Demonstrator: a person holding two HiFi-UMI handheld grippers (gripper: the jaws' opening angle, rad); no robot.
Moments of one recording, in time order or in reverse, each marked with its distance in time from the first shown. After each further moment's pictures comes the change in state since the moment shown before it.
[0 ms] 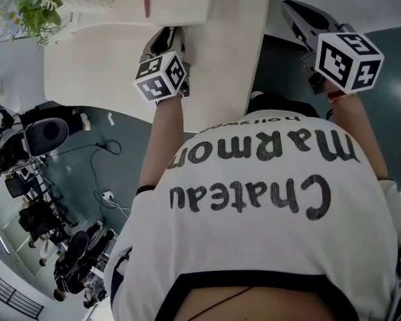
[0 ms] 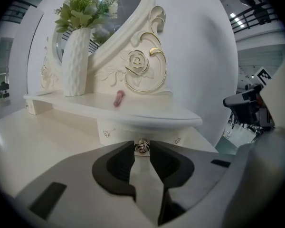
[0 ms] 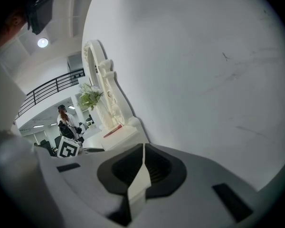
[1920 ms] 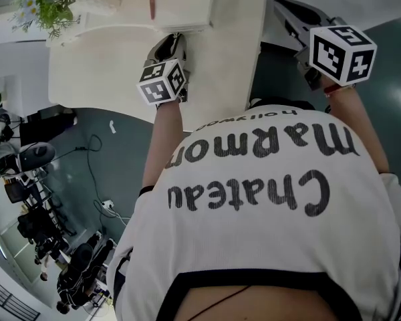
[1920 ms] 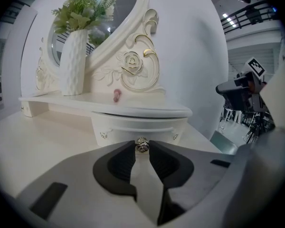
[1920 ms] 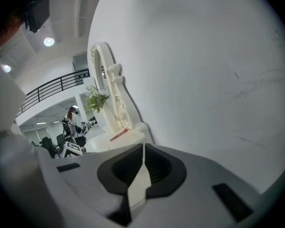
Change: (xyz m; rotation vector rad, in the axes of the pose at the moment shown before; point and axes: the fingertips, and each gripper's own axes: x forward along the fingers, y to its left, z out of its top) left arm -0.011 0.003 -0.013 0.056 0.012 -0.054; right arm -0.003 0.024 0.017 -0.046 -0.029 0.028
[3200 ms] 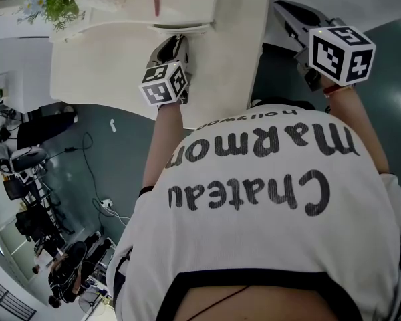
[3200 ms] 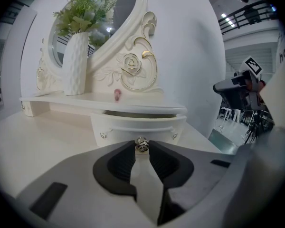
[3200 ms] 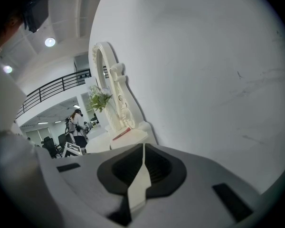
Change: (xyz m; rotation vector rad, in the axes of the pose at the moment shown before) left arm -0.011 -0.002 -0.007 0.007 0.003 -0.010; right arm -0.001 0.010 -0.003 -0.001 0.008 0.016
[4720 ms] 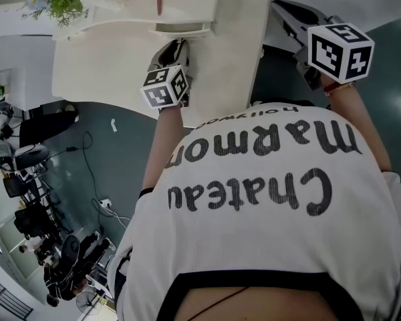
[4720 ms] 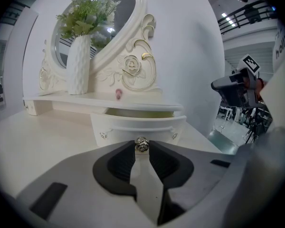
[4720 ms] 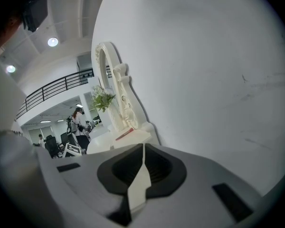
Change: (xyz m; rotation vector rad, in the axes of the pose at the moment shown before) left arm -0.012 -0.002 -0.006 -0.004 -0.001 0.013; right arm -0.001 0.007 0.005 -0.019 0.001 0.028
